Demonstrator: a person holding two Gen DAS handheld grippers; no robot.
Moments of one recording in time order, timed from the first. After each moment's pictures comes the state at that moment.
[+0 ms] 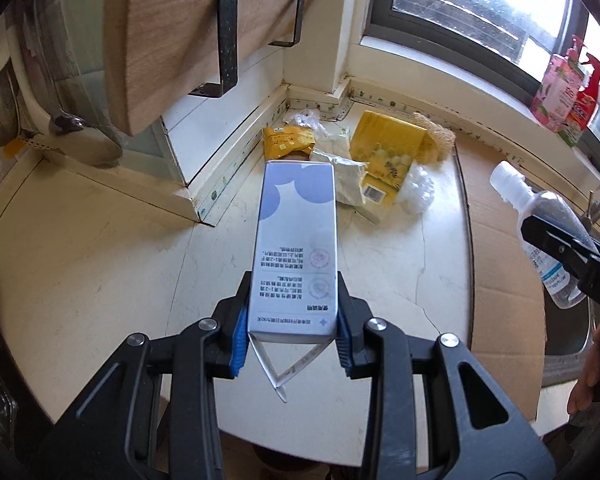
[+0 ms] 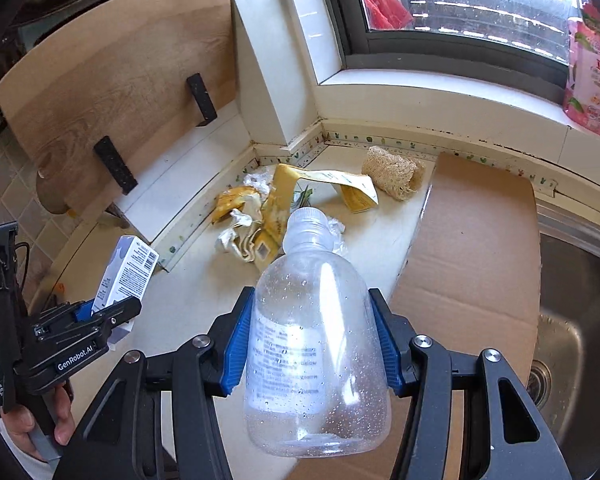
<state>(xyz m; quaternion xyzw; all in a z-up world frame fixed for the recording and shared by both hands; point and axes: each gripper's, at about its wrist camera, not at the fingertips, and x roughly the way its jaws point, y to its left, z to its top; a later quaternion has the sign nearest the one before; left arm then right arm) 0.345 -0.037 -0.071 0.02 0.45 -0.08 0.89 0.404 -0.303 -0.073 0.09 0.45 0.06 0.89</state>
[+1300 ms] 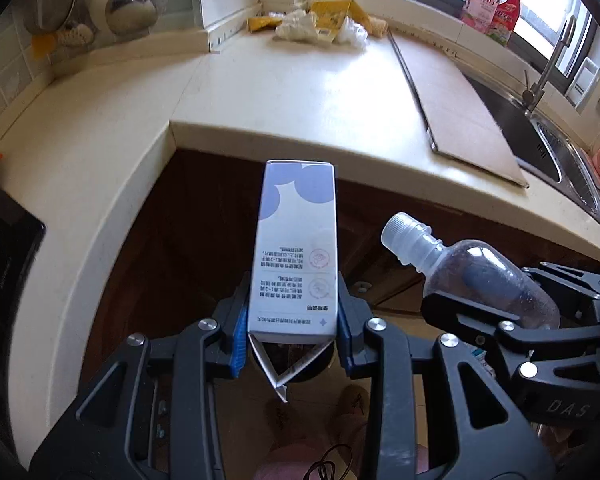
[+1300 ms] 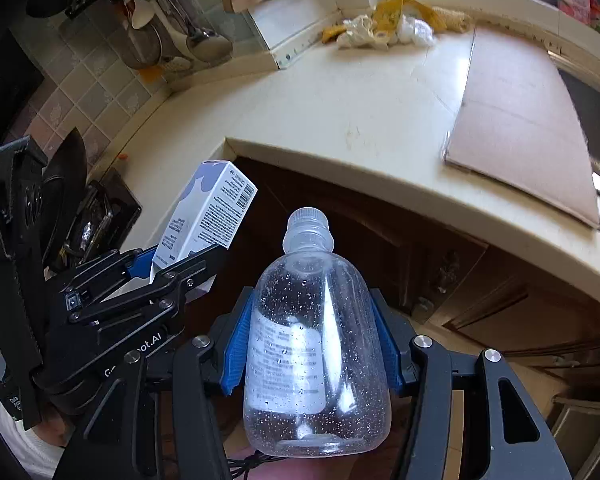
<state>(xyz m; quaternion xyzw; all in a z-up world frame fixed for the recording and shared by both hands) 0.070 0.036 -0.160 0.04 0.50 -0.14 0.86 0.080 -0.137 -0.161 0.11 0.55 0.12 0.82</state>
